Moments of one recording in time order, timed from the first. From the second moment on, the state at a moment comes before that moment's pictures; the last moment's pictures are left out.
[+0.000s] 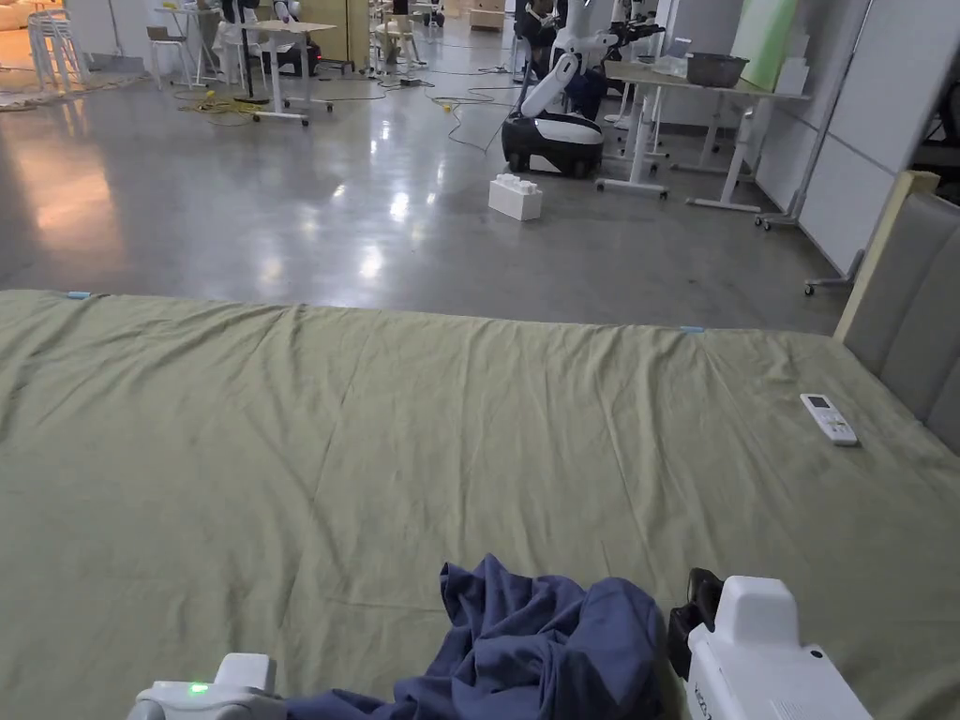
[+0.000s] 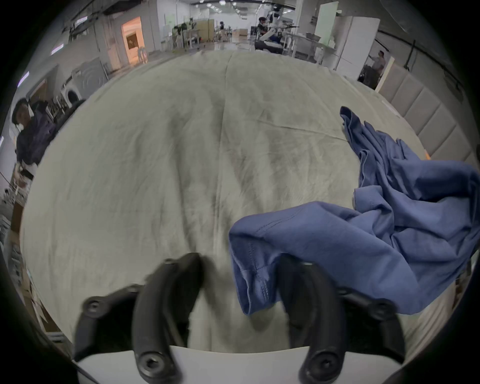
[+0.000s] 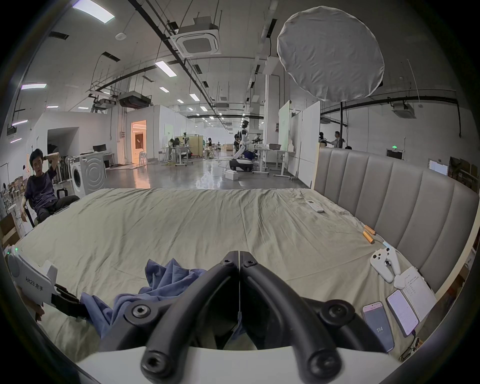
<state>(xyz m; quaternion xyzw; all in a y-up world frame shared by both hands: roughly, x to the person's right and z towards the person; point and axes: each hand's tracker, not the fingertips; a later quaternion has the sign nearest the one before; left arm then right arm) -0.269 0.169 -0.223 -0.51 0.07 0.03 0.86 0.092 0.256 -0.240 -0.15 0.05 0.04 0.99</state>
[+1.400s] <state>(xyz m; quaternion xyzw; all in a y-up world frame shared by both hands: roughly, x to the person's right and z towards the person) -0.339 0.180 -0.228 -0.39 0.04 0.08 0.92 0.085 0.134 -0.444 -0.45 0.15 0.11 0.87</state>
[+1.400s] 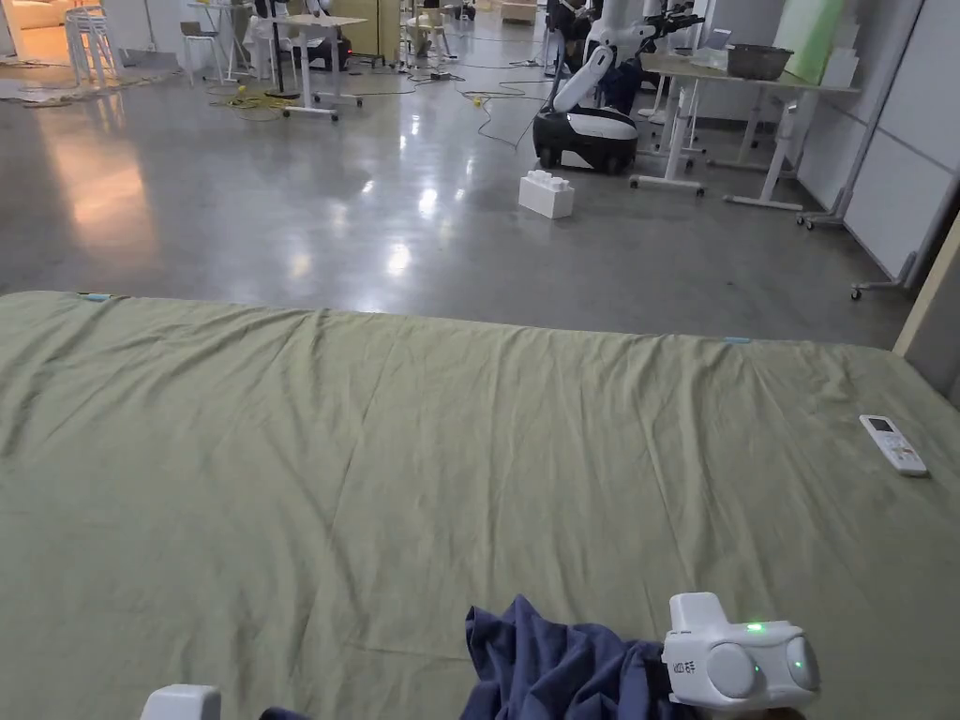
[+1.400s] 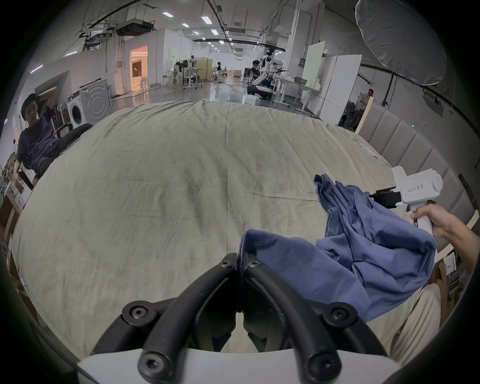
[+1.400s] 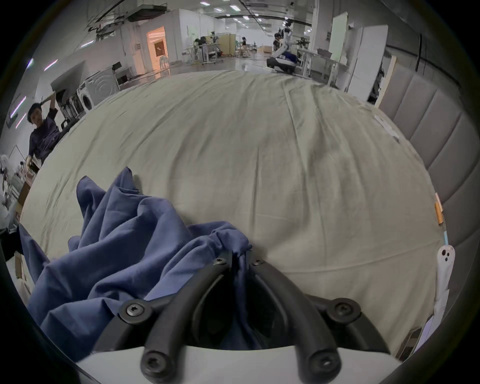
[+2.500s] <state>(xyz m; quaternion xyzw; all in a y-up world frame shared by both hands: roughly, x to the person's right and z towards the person) -0.424 0.448 -0.253 -0.18 0.13 0.07 0.97 0.135 0.437 -0.367 -0.10 0.05 0.07 0.99</state>
